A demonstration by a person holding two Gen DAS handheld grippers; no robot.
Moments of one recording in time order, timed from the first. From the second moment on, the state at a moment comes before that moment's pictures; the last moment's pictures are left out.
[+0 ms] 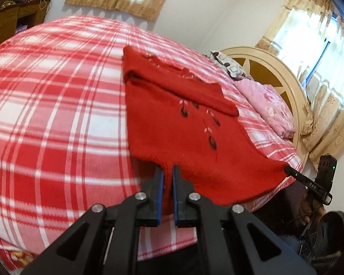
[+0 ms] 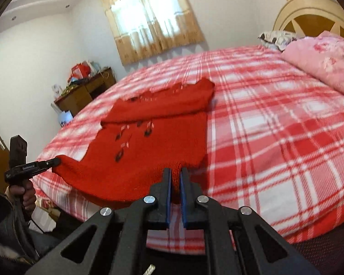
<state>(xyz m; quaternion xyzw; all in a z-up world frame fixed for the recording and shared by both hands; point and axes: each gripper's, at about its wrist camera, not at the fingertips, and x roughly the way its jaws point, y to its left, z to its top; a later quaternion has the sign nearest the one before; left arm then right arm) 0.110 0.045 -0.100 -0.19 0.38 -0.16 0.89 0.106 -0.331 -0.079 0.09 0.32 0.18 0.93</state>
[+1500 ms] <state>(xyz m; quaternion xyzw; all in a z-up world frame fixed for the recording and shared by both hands) 0.325 0.066 -0.022 -0.23 0.31 -0.14 0.91 0.359 -0.287 0.017 0.04 0.25 0.13 0.96</state>
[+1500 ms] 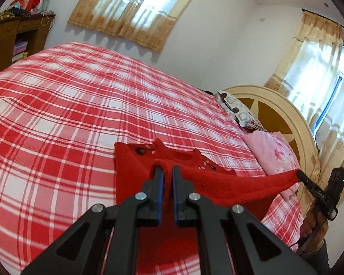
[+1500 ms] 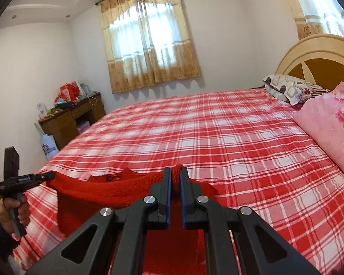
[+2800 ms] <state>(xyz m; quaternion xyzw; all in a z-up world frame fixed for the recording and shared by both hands) 0.403 0.039 -0.071 -0.05 0.33 0.03 0.94 0.470 -0.233 -0.094 -0.13 0.39 0.05 0.91</state>
